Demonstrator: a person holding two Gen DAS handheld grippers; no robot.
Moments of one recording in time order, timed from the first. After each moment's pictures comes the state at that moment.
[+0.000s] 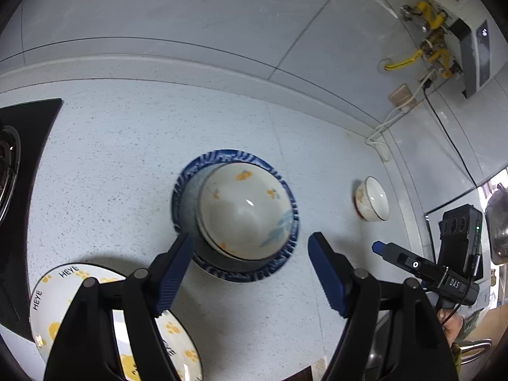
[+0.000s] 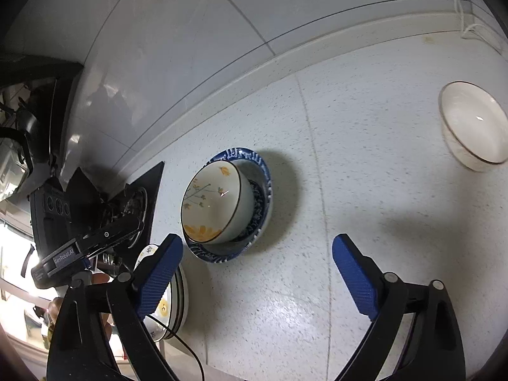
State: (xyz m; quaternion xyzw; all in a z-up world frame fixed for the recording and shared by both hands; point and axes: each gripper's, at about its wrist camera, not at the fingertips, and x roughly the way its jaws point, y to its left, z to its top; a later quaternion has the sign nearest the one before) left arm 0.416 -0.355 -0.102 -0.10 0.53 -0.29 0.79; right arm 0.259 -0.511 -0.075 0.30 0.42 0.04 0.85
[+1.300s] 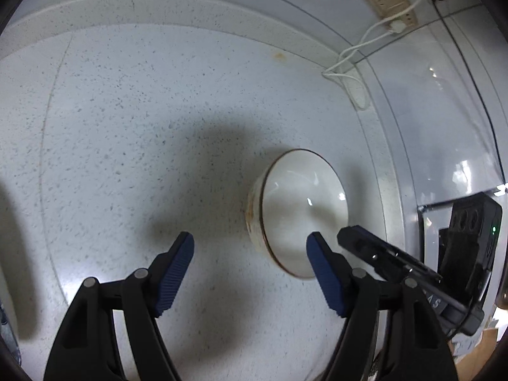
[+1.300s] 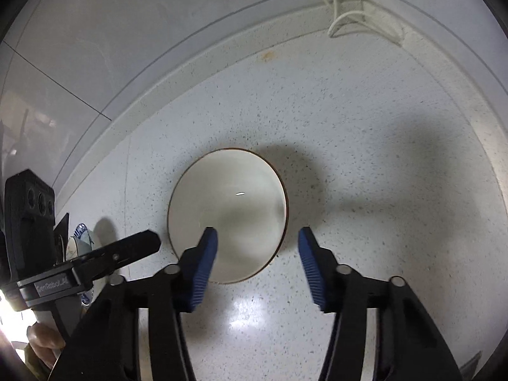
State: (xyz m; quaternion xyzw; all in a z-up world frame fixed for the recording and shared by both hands) left arm 0.434 -0.716 -0.193 -0.07 0.64 -0.34 0.69; right arm 0.268 -0.759 -0.126 0.29 0.49 -0.11 0.82
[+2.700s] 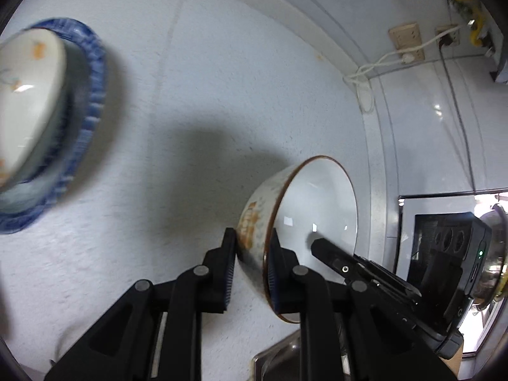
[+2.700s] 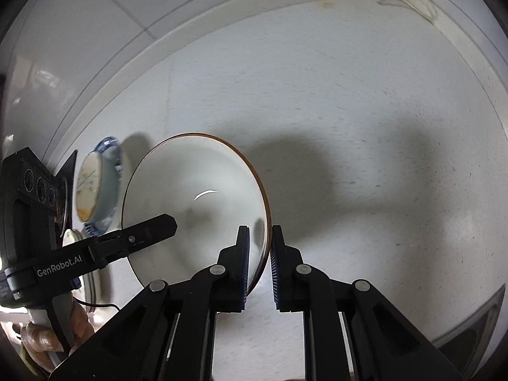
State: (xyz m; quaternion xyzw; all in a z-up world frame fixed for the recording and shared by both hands) left arm 0.353 -0.565 -0.158 -0.16 0.66 -0.29 0.67; right arm 0.241 -0.603 -0.097 0.25 0.54 -0.07 0.80
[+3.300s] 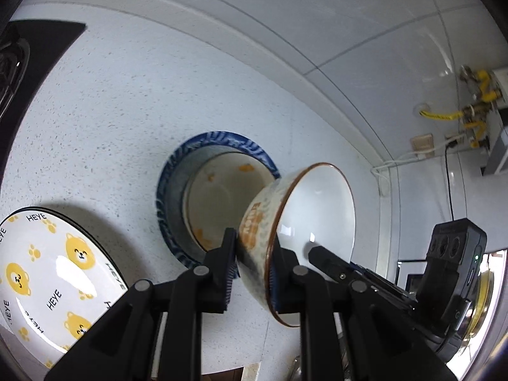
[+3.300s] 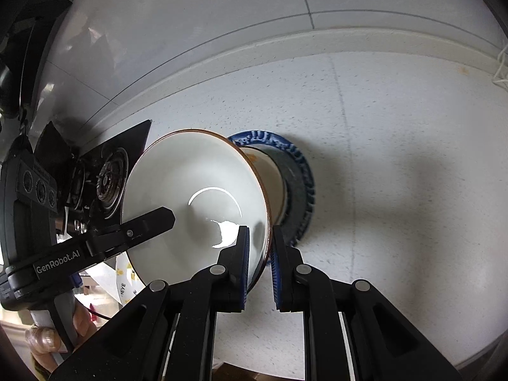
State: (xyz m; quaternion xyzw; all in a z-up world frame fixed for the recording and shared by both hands) left arm 0.420 -0.361 -0.107 -0.23 0.62 -0.19 0.73; right arm 0.343 -0.459 -0.069 0.20 0.55 0.03 0.81
